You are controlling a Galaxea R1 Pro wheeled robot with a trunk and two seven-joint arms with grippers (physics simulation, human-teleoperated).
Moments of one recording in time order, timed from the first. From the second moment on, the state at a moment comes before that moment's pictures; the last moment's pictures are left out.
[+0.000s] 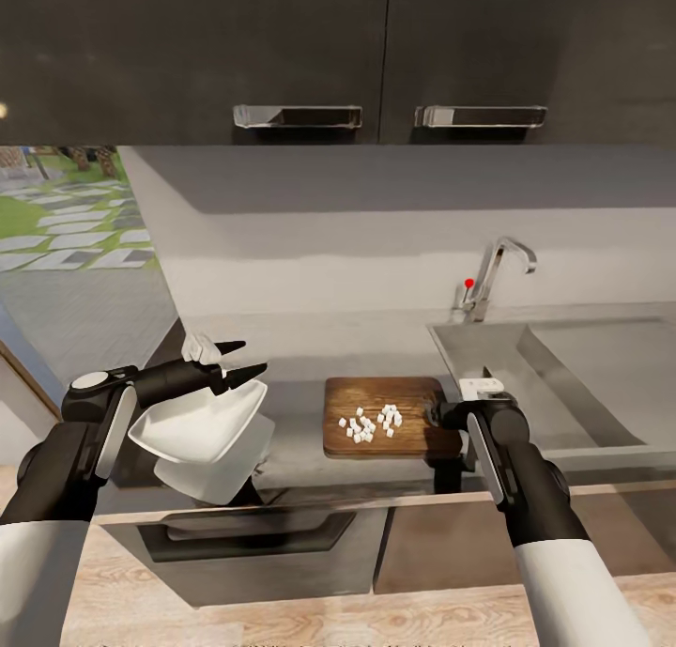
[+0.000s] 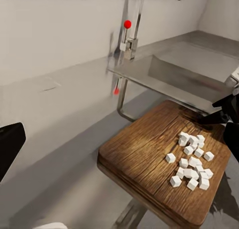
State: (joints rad) left arm -0.71 0.21 0.07 -1.36 0.11 0.49 -1.05; right arm -0.65 0.01 0.00 -1.30 0.04 0.98 -0.08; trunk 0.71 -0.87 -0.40
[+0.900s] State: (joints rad) left arm -0.71 0.21 0.07 -1.36 0.11 0.49 -1.05; right arm -0.65 0.01 0.00 -1.30 0.04 0.98 -0.08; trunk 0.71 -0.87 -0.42
